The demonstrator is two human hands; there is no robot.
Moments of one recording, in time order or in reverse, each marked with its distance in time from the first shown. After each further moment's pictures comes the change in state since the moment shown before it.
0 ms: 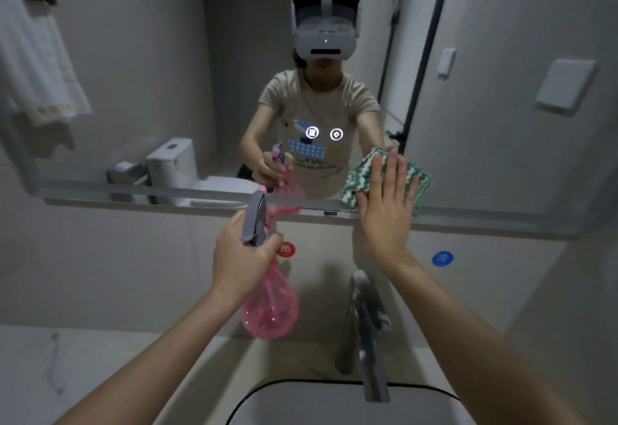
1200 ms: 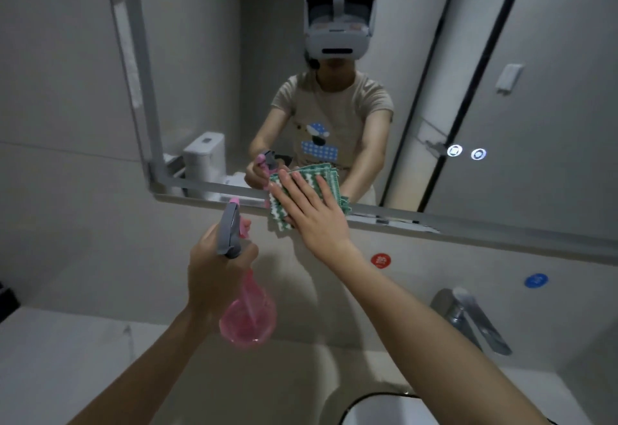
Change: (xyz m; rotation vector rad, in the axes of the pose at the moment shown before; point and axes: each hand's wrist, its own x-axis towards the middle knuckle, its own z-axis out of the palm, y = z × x) left_hand 0.042 -0.109 -0.182 0.055 0.176 -0.025; right_hand 0.005 -0.263 0.049 -0.077 -0.042 -0.656
